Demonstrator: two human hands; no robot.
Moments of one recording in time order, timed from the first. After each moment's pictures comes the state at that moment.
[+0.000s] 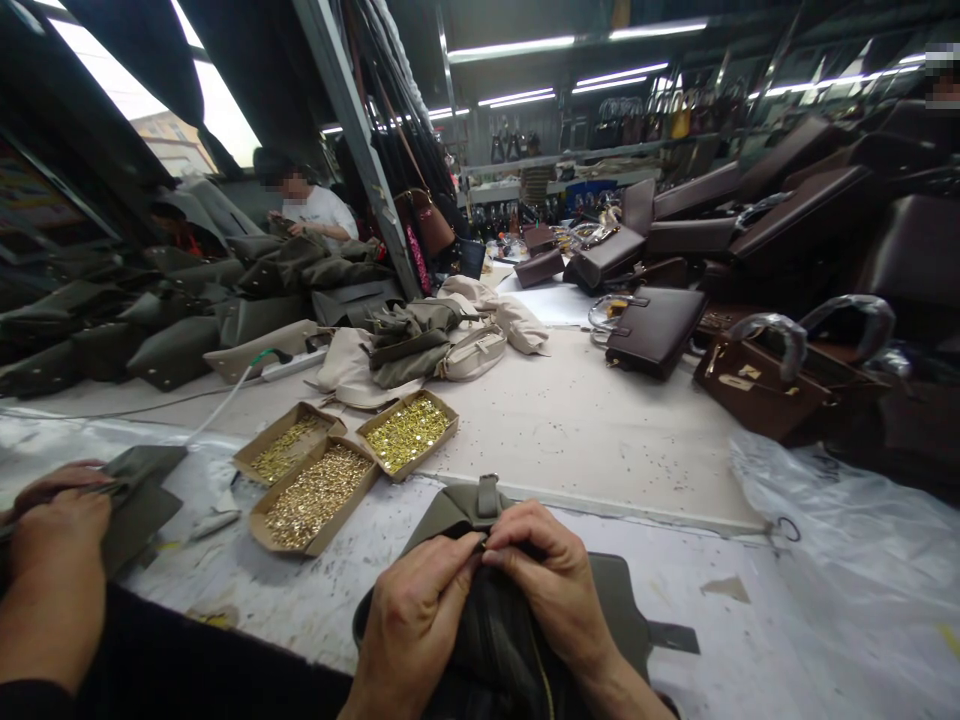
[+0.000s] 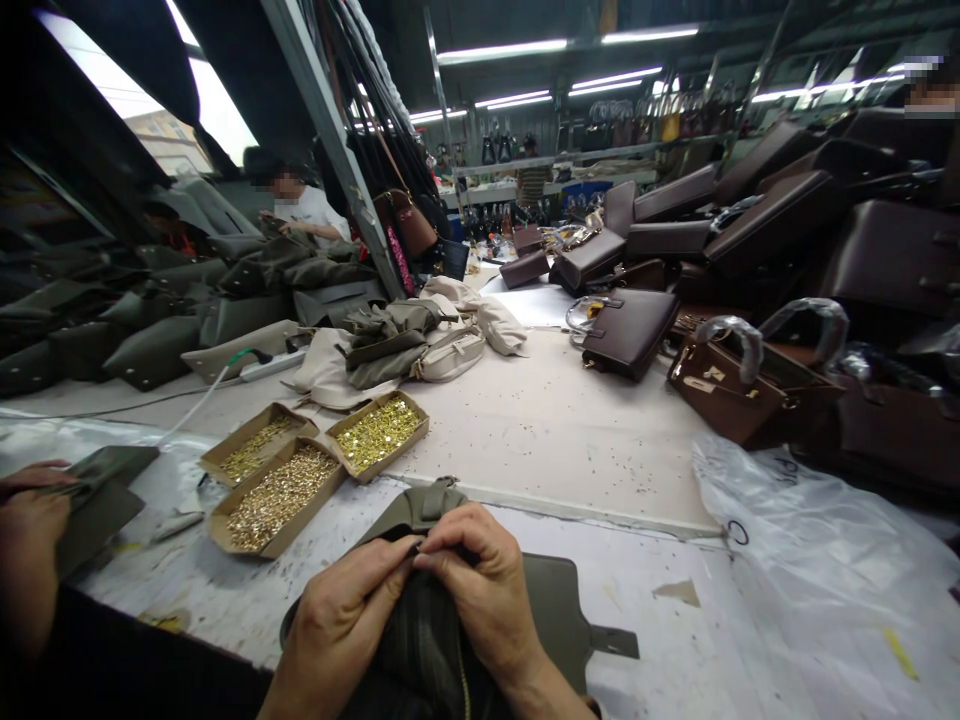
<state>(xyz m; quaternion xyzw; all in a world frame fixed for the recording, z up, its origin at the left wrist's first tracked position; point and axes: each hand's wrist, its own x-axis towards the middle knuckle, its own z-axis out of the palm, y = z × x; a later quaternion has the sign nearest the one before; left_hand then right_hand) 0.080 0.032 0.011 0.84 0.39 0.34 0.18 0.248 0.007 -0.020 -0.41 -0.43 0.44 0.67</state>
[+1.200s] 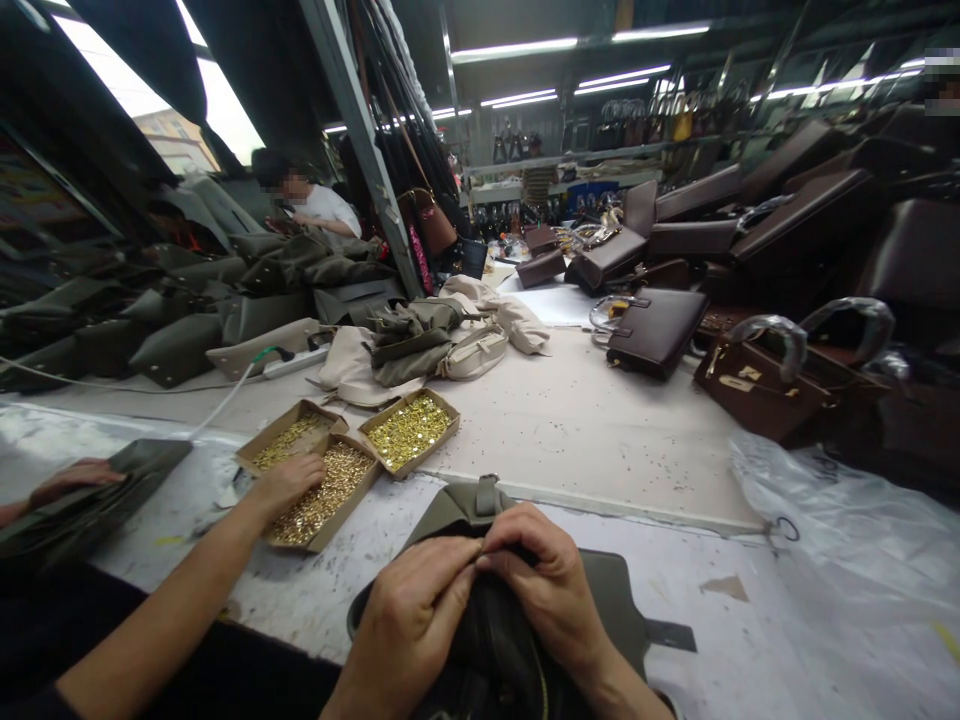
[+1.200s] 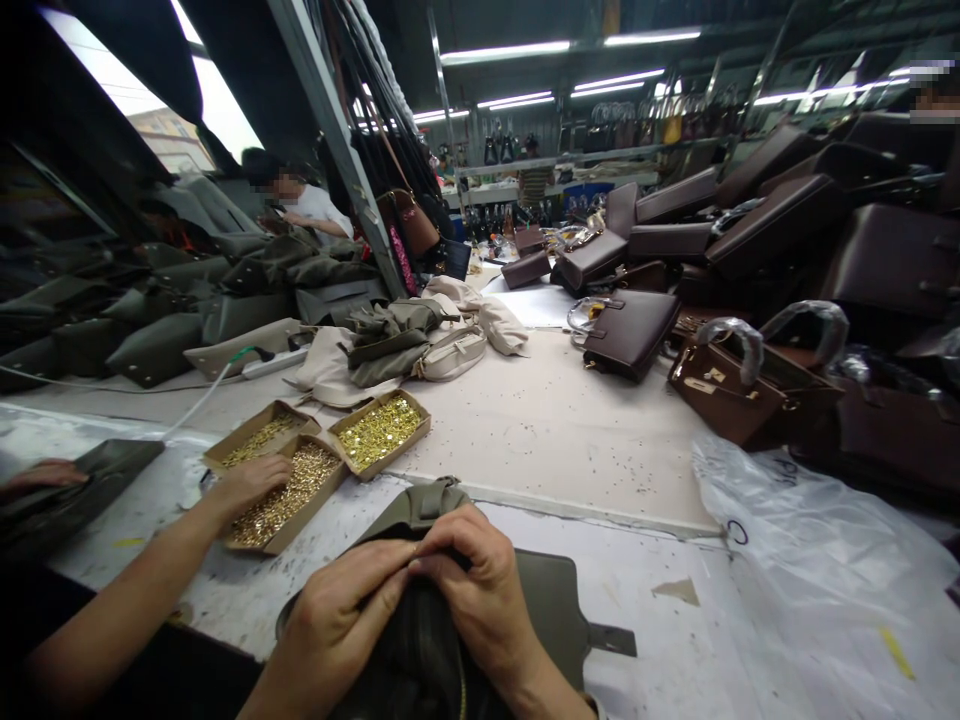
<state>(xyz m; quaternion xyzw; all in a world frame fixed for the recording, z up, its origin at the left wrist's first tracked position) 0.072 0.032 0.023 0.85 0.37 0.33 0.17 0.246 0.007 -0.018 -0.40 -0.51 0.40 0.65</state>
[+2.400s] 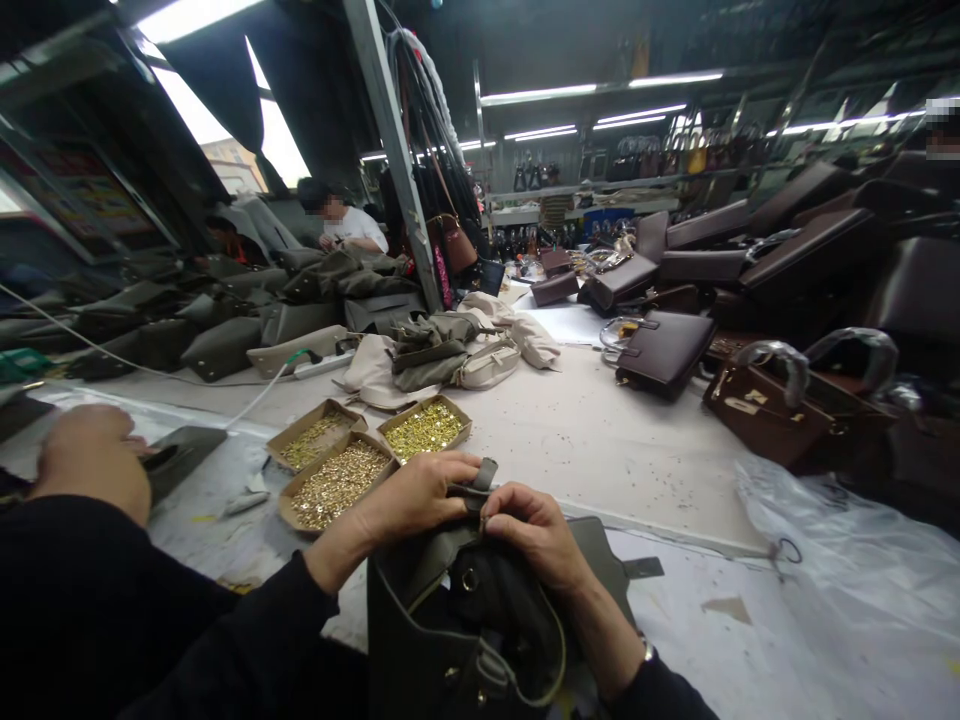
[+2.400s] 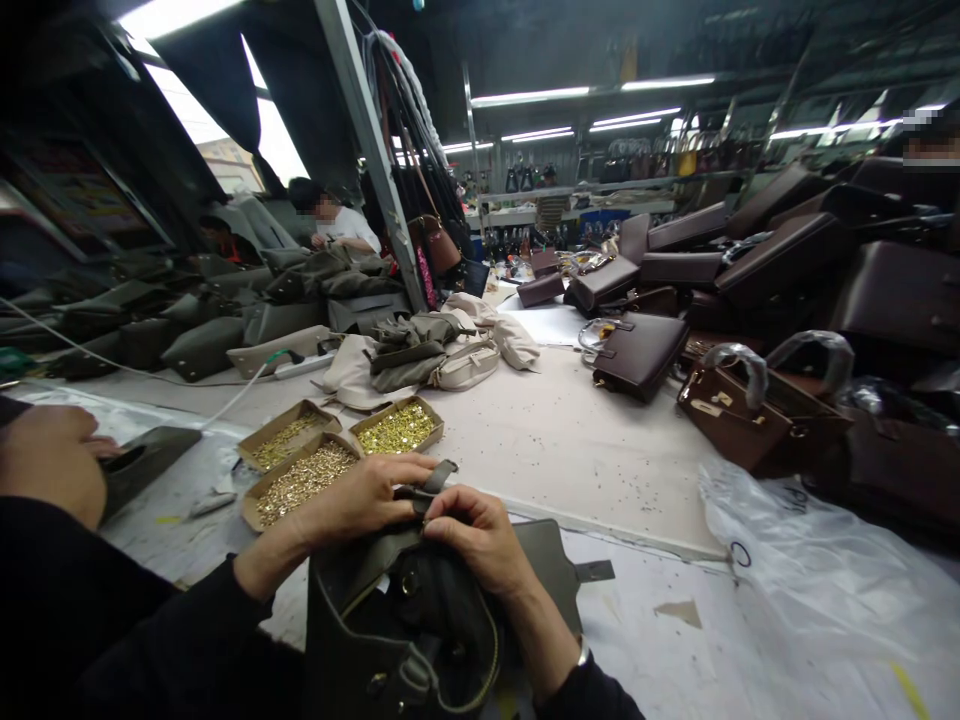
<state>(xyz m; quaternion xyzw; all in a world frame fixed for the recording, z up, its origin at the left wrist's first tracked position) 0.073 0.126 0.065 0.93 0.29 0.08 0.21 0.255 0.042 -0.022 -0.32 -0.43 0.62 0.58</state>
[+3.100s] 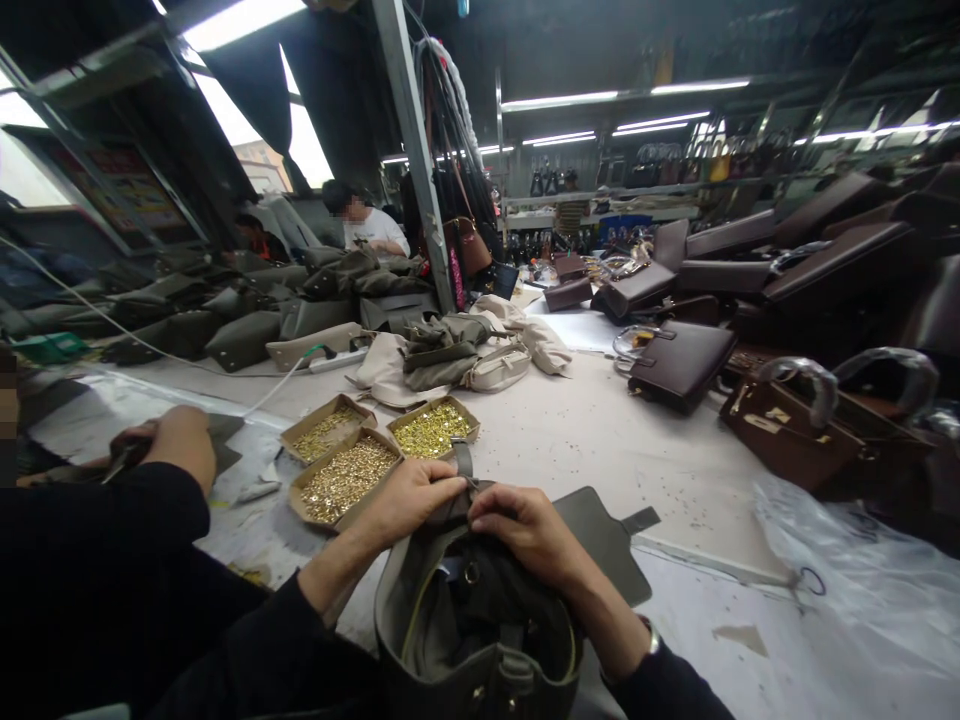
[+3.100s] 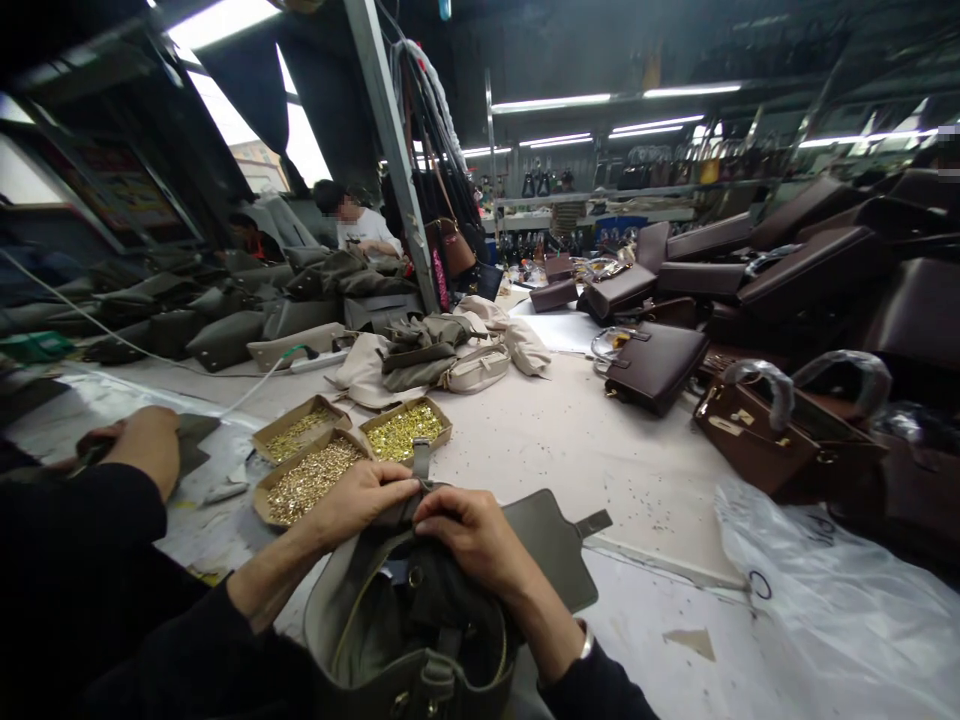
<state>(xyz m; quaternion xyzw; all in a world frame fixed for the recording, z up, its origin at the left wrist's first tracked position) 0.059 0.117 0.041 0.70 0.51 0.21 0.45 0.255 0.060 -0.012 -0.35 -0.61 0.51 0.50</state>
